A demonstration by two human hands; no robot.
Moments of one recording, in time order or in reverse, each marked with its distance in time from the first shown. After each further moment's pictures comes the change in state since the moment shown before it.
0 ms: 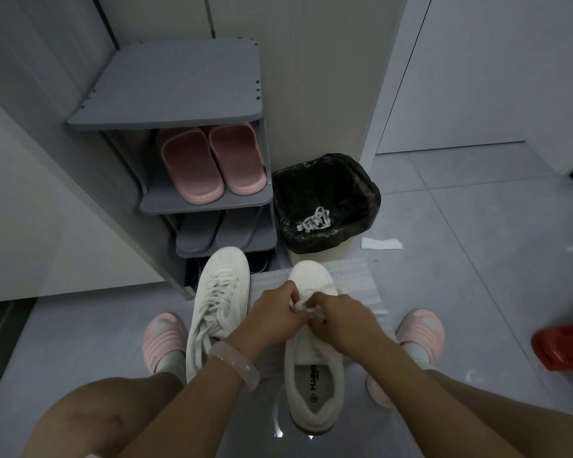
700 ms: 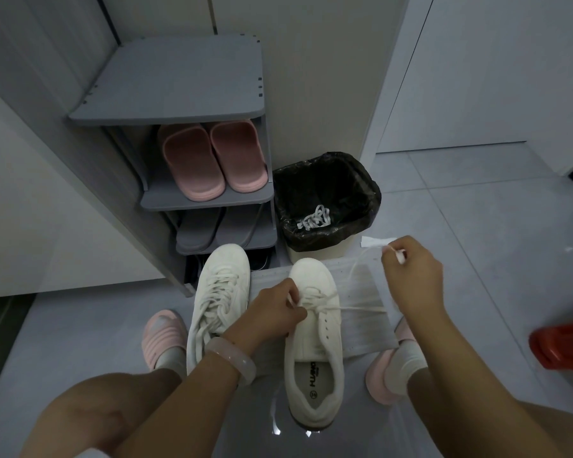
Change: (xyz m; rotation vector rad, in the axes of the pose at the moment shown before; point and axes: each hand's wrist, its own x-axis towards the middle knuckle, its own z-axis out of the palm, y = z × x) left_hand -0.001 -0.001 -0.005 -0.118 -0.079 -0.033; right_hand -0.003 0.040 -0.054 0.531 0.663 0.367
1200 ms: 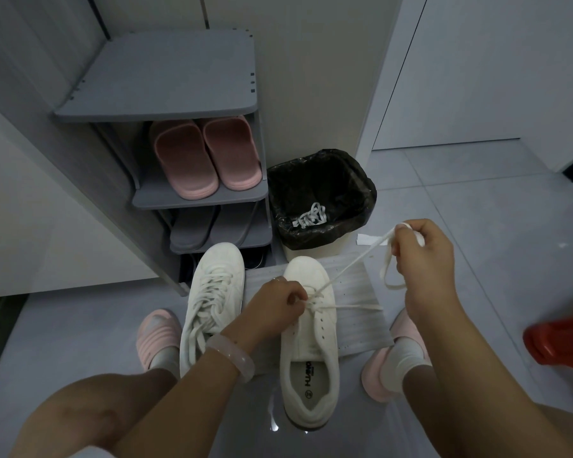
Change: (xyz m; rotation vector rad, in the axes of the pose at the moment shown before) left_hand 0.012 -0.001 0.007 0.213 0.085 0.197; right_hand 0.002 -0.017 -0.016 0.609 0.029 0.141
